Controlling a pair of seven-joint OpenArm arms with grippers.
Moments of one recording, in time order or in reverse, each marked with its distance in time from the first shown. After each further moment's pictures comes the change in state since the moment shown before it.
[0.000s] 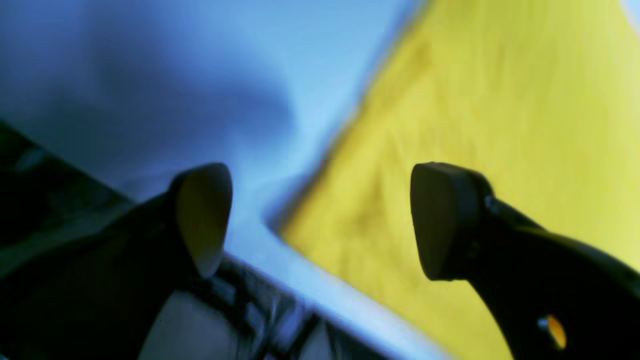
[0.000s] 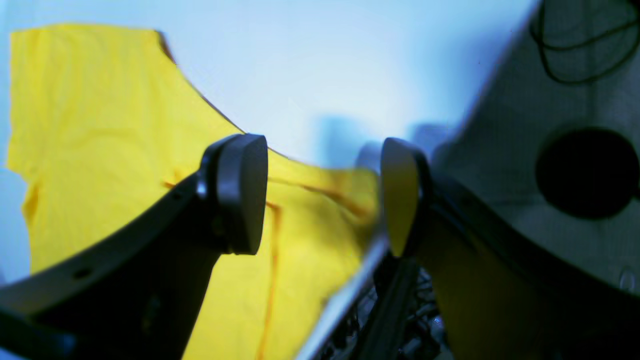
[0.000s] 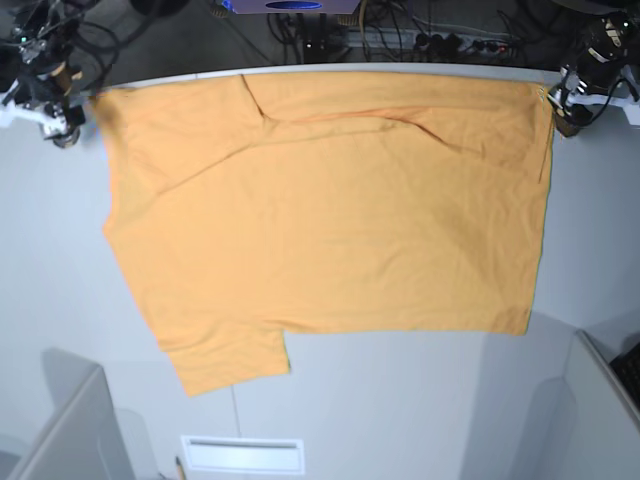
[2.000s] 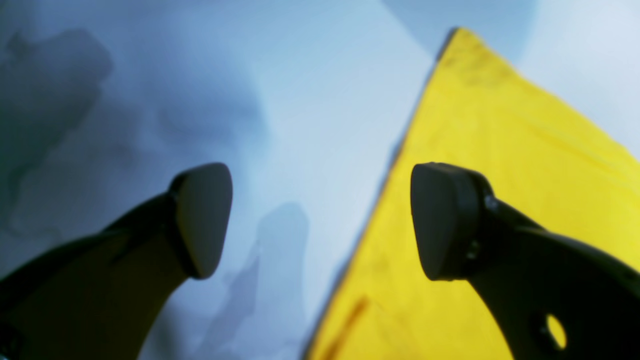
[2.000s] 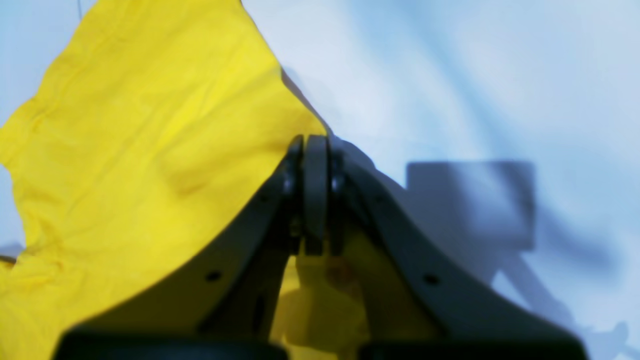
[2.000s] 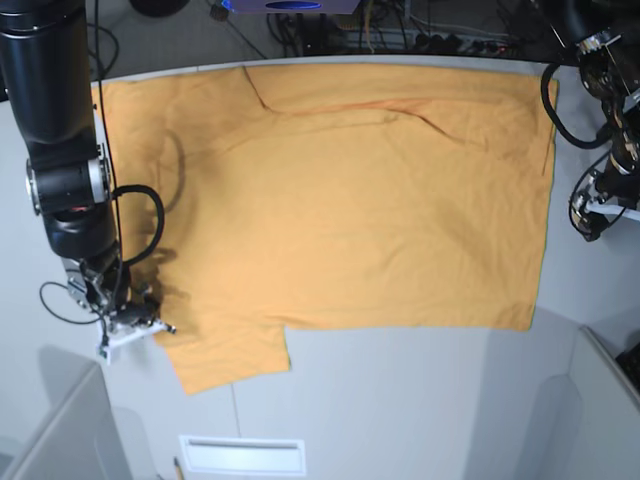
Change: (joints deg) left arm -25.8 -12.6 11.9 -13.9 15.3 -0.5 0.0; right arm 74.4 13.2 -66.5 -102.9 -0.1 24.7 32.6
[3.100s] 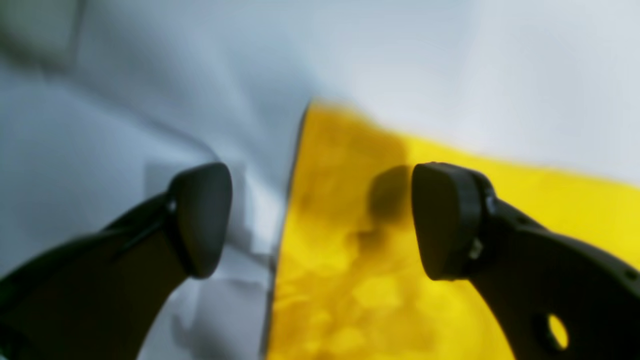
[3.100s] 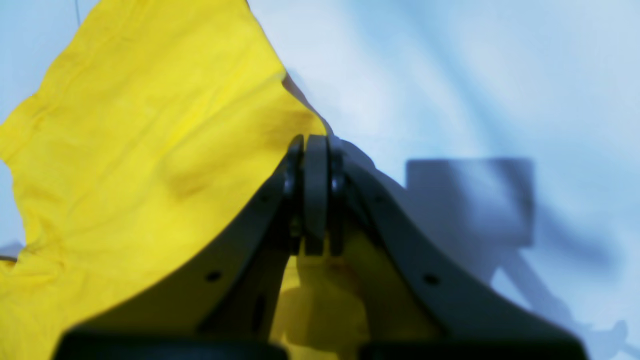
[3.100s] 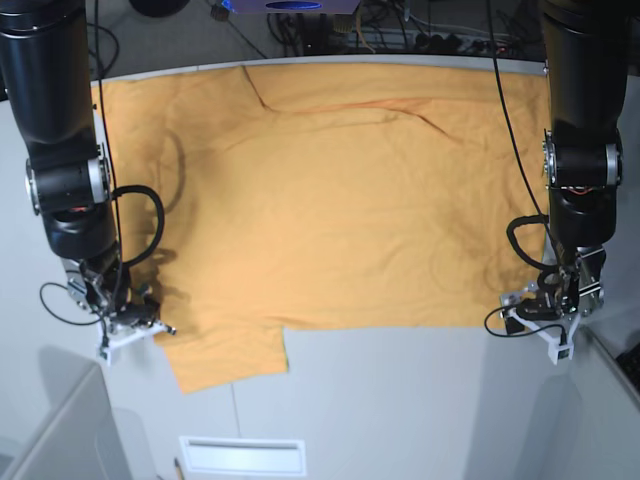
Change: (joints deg) left arm -52.1 -2.1 44.5 -72.7 10.2 -7.7 -20.6; right arm 0.0 0.0 0.1 0.0 0.0 -0.2 -0.6
